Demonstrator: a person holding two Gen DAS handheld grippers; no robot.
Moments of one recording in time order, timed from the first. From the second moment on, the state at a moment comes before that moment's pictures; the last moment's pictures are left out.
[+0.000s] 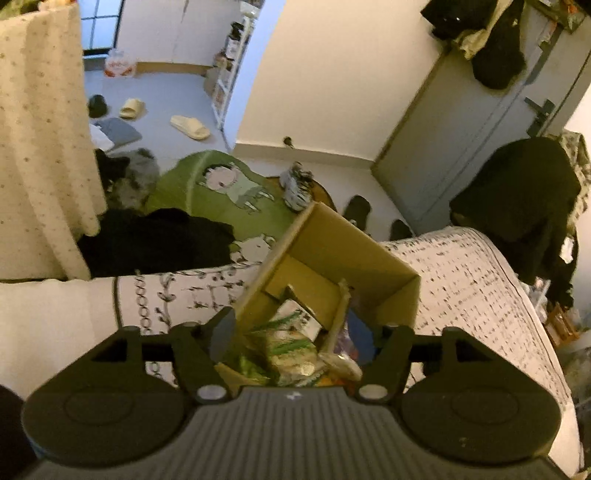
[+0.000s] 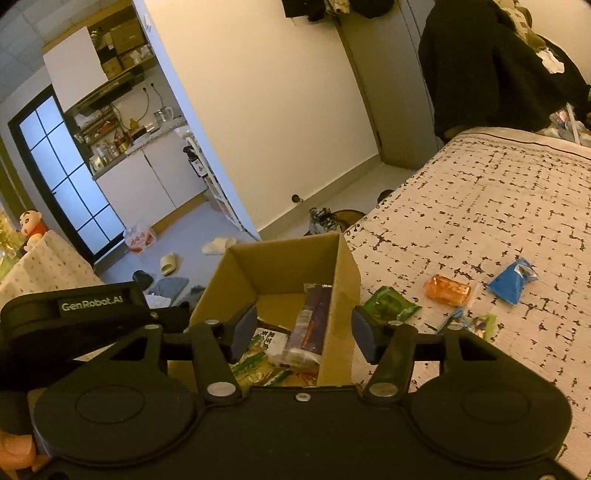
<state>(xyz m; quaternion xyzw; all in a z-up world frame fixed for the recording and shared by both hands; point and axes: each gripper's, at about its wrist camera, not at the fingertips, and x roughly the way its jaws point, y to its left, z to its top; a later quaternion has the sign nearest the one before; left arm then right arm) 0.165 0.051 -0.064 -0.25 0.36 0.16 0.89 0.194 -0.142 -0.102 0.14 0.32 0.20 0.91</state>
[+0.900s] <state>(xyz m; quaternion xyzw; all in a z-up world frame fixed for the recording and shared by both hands) 0.132 0.014 -0.032 -0.23 0.34 0.15 0.90 0.173 -0.199 -0.058 0.06 0.28 0.16 0.94</state>
